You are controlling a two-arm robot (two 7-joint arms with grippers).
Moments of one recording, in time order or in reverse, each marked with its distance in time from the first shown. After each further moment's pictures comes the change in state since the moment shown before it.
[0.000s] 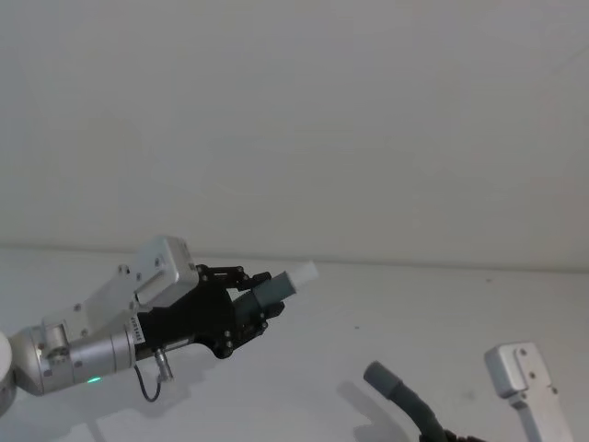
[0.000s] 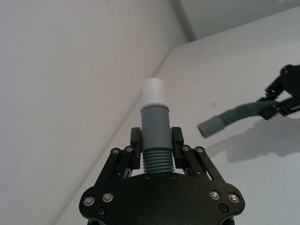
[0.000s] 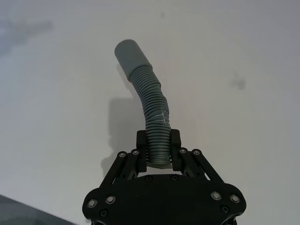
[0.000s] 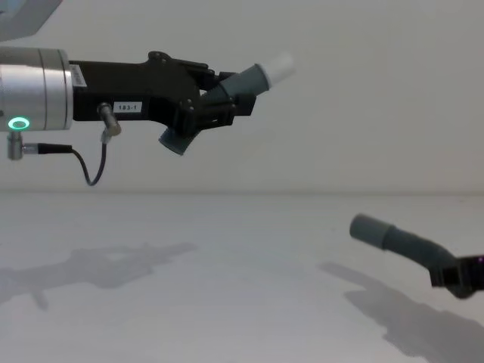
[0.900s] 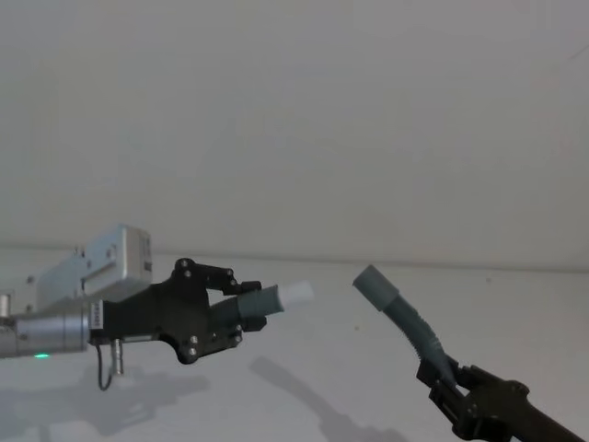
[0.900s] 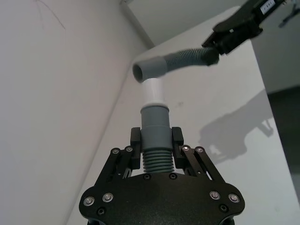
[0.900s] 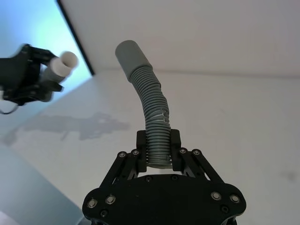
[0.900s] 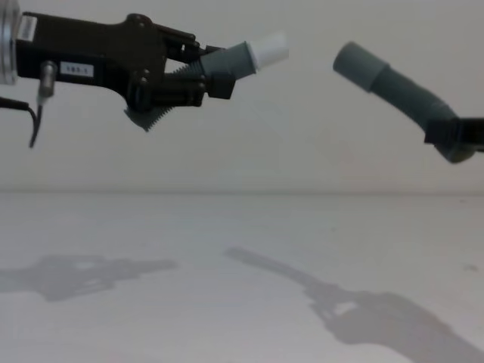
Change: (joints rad) left arm -0.097 0.114 0.026 -0.011 -0.091 -0.064 -0.259; right arm -0.058 0.049 0.165 -0.060 0.271 -0.329 0.358
